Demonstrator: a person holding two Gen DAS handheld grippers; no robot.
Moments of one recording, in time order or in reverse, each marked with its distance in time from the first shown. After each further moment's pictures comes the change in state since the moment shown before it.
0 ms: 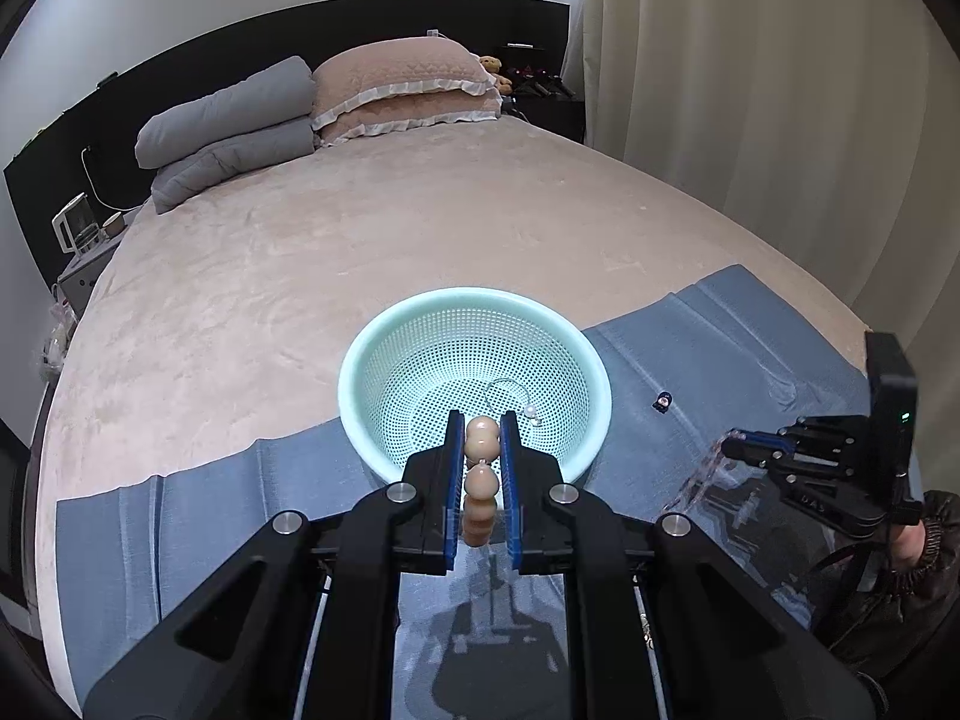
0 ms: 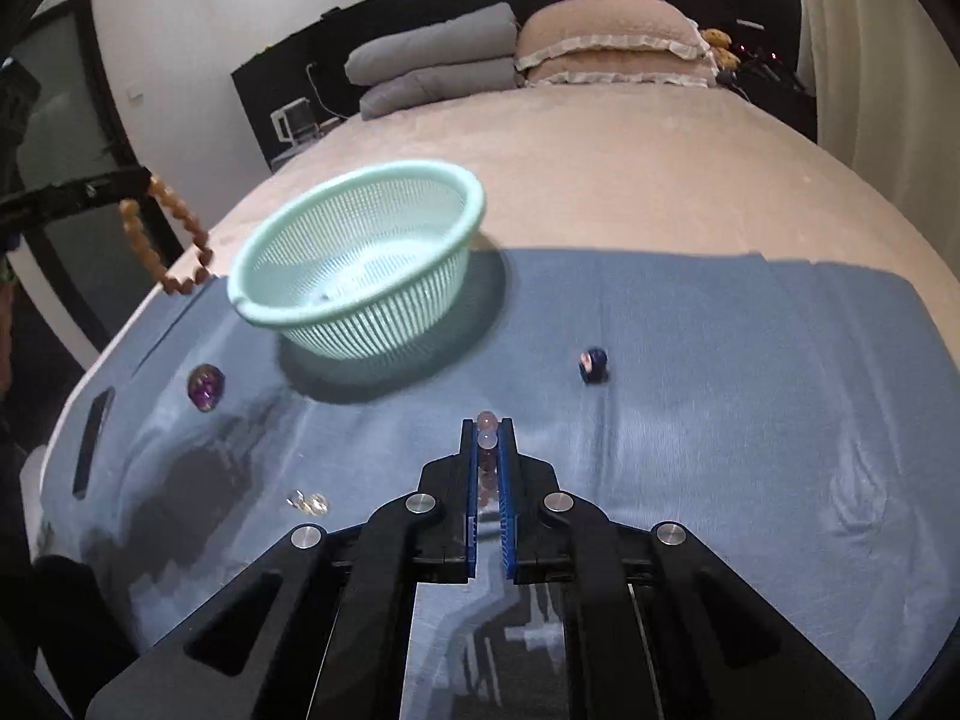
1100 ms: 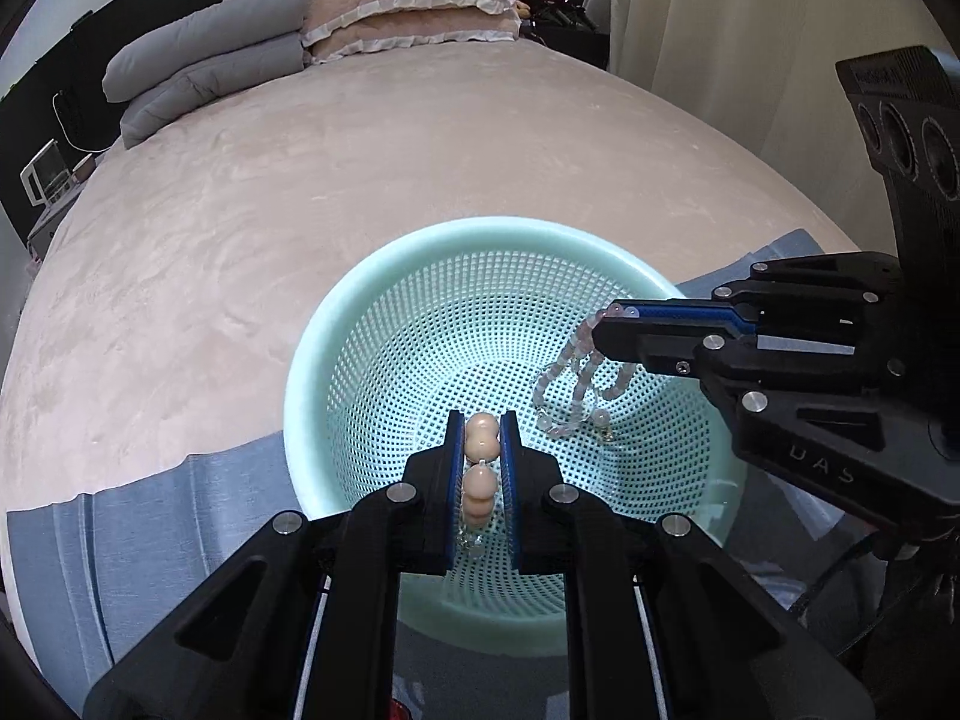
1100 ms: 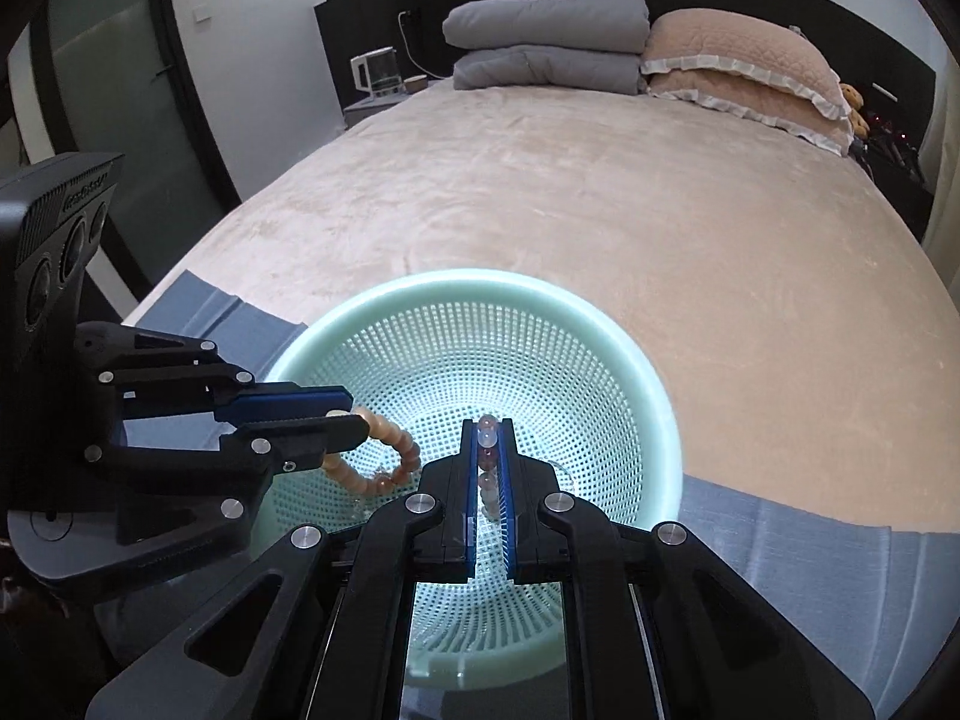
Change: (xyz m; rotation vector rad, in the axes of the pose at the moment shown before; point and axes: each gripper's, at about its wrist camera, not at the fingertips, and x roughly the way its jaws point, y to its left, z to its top) left arm 0.139 0.035 0.003 -0.031 0.179 -0.023; right arm 0.148 0.070 0.129 -0.193 0.151 0.102
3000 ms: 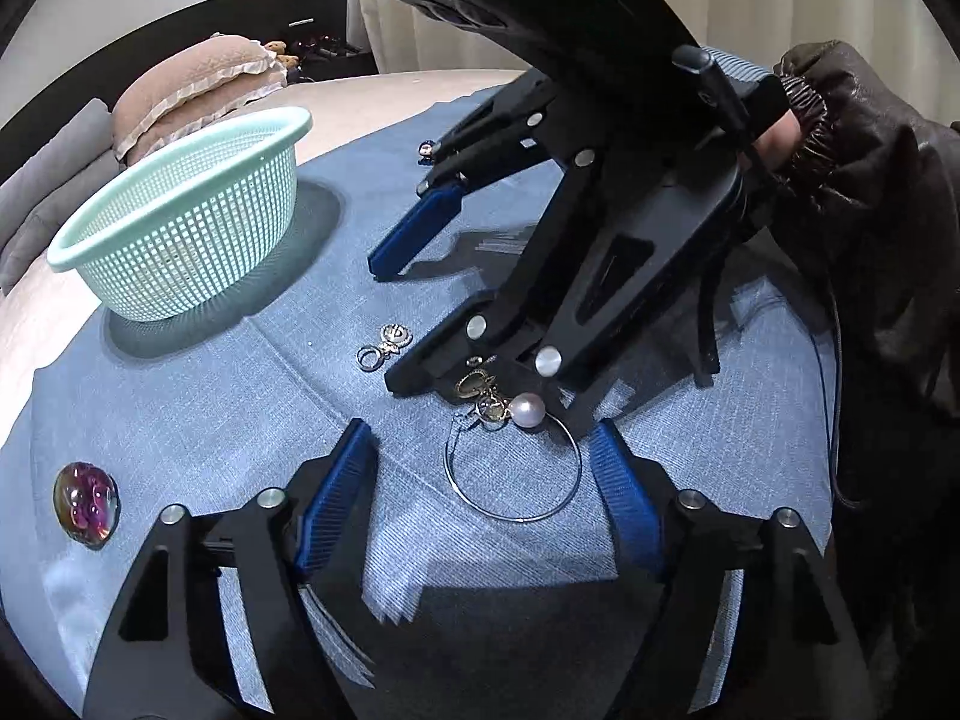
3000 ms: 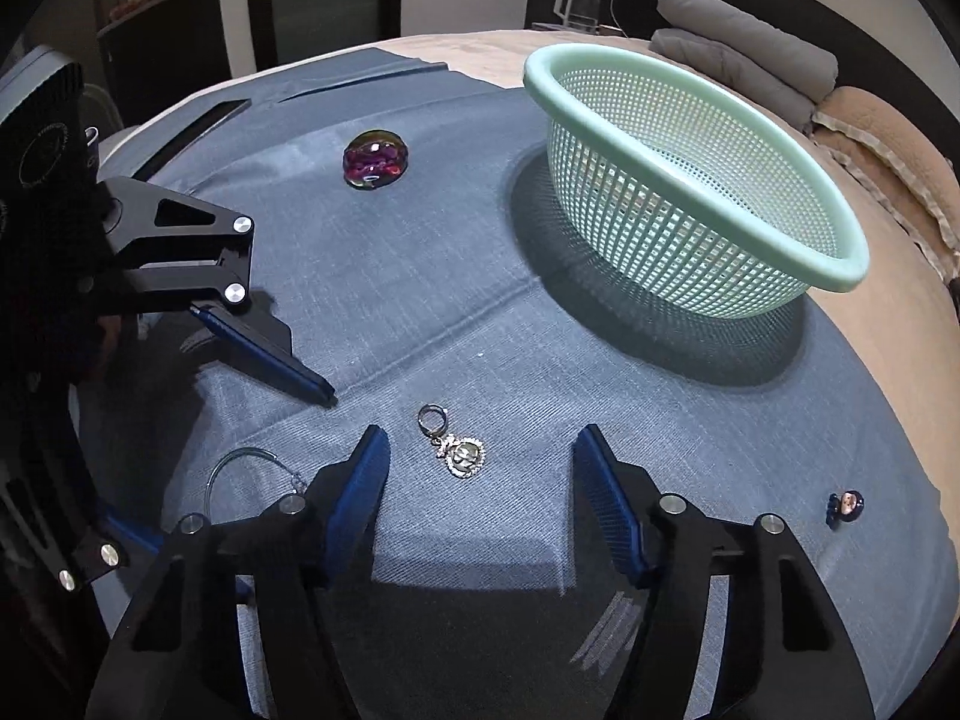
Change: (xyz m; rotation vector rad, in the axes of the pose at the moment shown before) left arm -0.042 -0.120 -0.217 0.437 -0.131 -0.243; right arm -0.023 0.065 -0.179 -0.441 0.108 0.150
